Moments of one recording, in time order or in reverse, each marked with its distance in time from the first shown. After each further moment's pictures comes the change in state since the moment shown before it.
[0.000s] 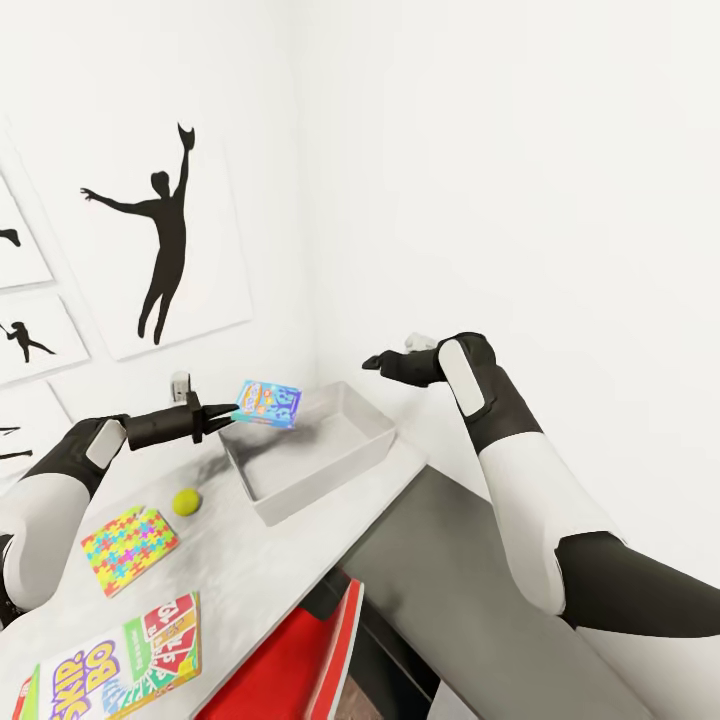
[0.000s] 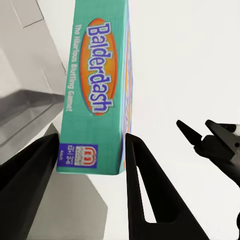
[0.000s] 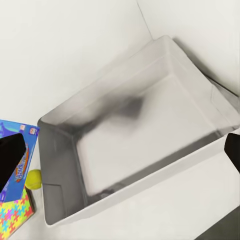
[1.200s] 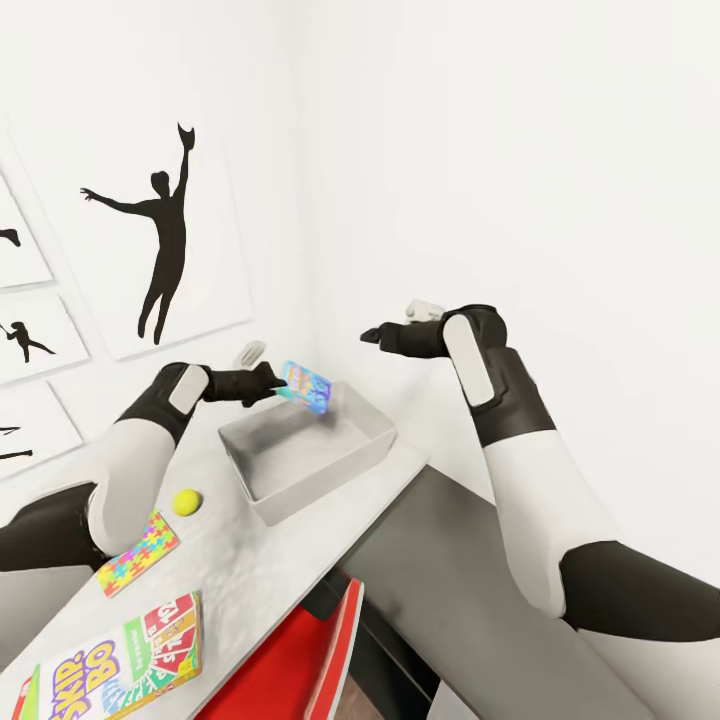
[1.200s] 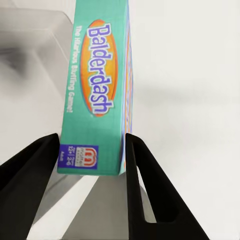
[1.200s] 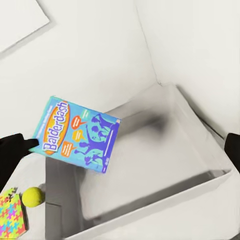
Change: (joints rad) left arm -0.160 -0.259 -0.005 -0.033 0.009 -0.182 0.654; right arm 0.000 0.000 0.062 -0.225 0.007 0.063 -0.028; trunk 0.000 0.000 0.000
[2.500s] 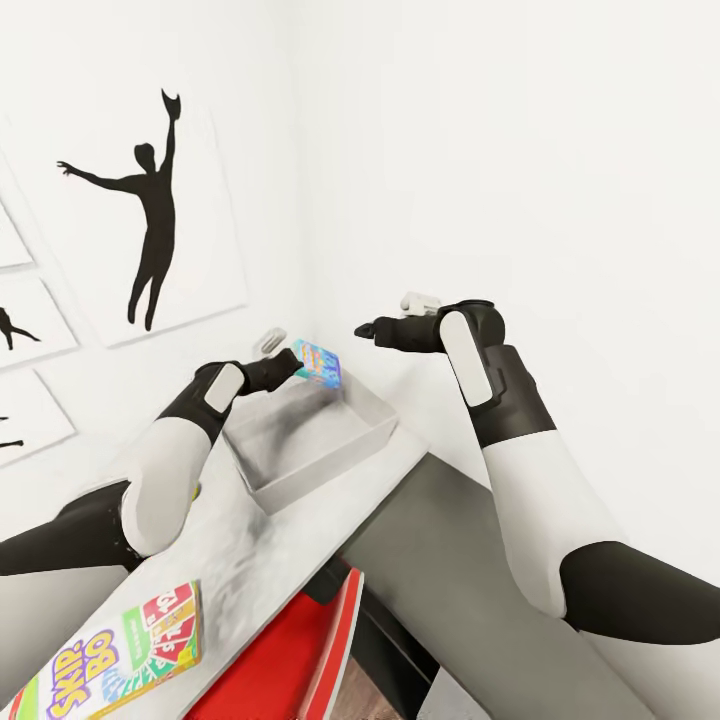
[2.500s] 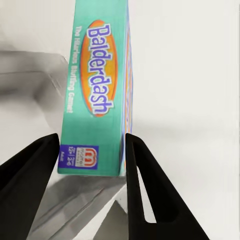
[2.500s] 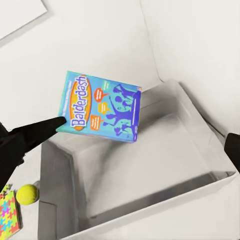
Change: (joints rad) left arm -0.008 -0.122 0.054 0.010 -0.008 -0.300 0.110; right arm -0.001 0.000 0.039 -0.039 -0.007 -0.008 -0.001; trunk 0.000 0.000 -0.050
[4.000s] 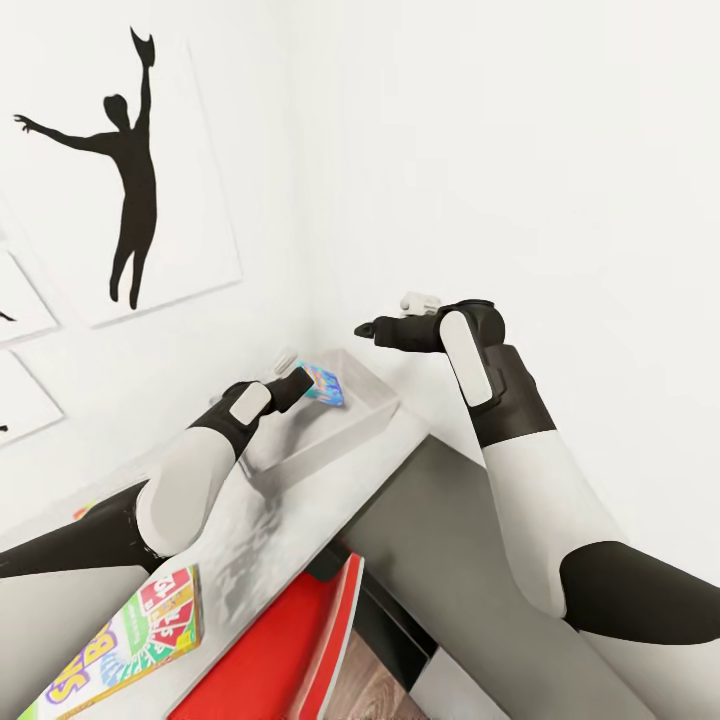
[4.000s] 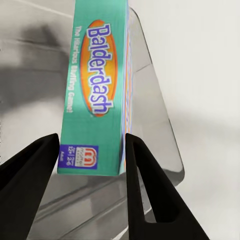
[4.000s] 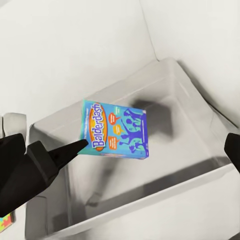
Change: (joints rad) left arm 0.003 -0.069 0.106 0.137 0.001 -0.199 0.199; right arm 0.000 0.000 0.000 -0.001 -0.001 -0.003 0.001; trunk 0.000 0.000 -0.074
